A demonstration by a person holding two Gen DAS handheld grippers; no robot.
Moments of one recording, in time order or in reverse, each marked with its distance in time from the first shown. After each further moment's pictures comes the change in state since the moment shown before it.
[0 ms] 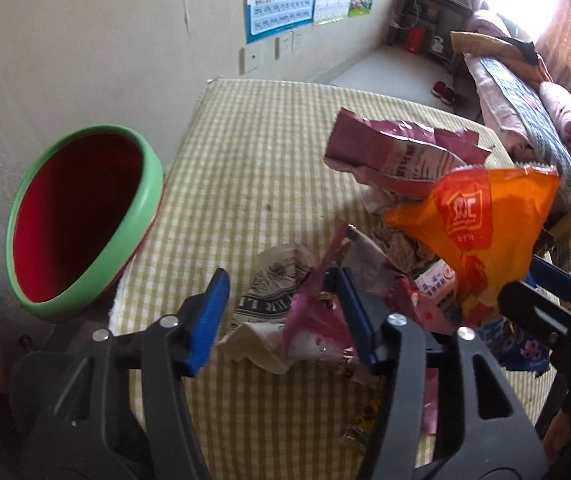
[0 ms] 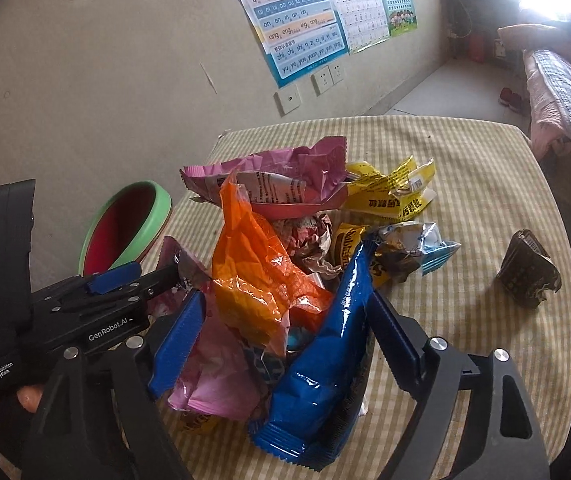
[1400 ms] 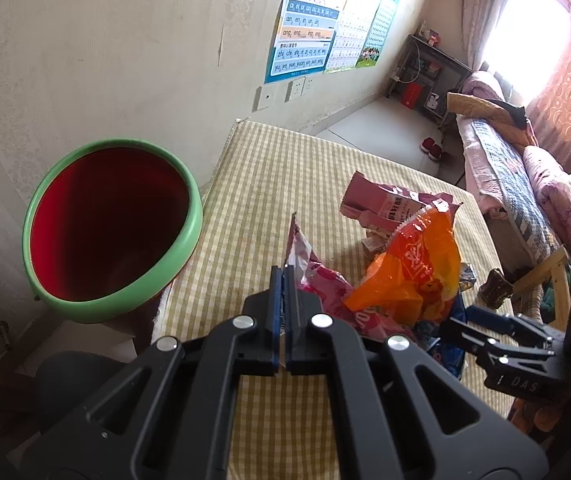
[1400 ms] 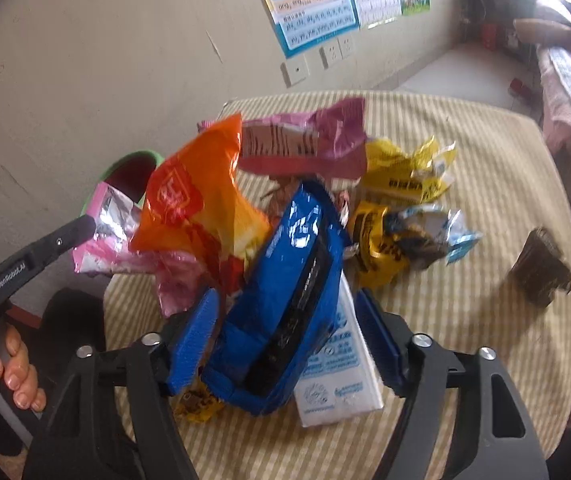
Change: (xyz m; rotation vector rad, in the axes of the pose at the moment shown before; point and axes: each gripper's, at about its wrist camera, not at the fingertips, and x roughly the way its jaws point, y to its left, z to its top) left arm -0.055 0.056 0.000 -0.152 -0.142 -0.094; right arm 0.017 0.011 -0.002 -0.025 0.117 -0.011
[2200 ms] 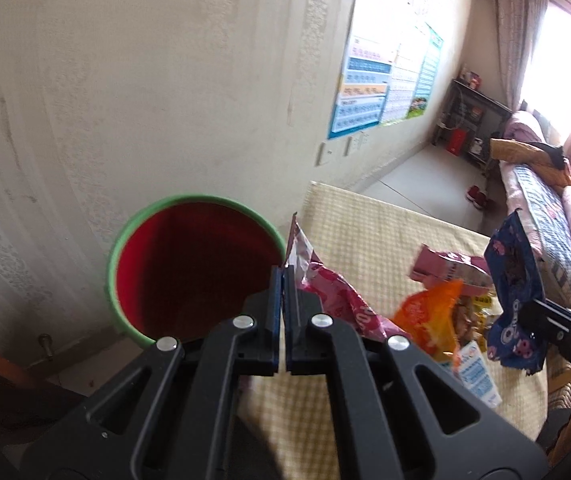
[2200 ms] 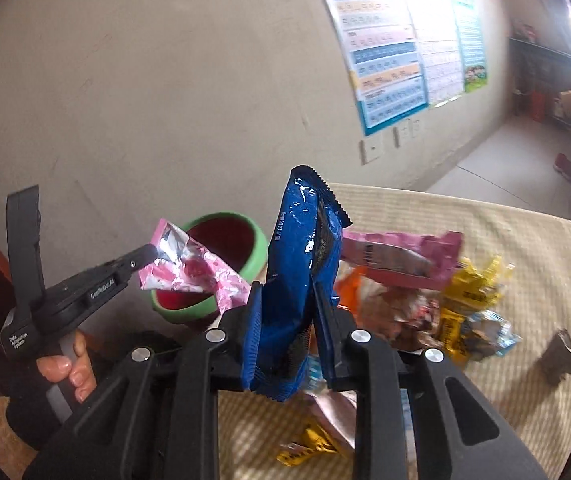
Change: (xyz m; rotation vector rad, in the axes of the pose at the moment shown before) left arm -0.050 0.047 0.022 -0.051 -0.180 0.197; right arm -0.055 0.085 0.034 -0.179 -0.218 0.165
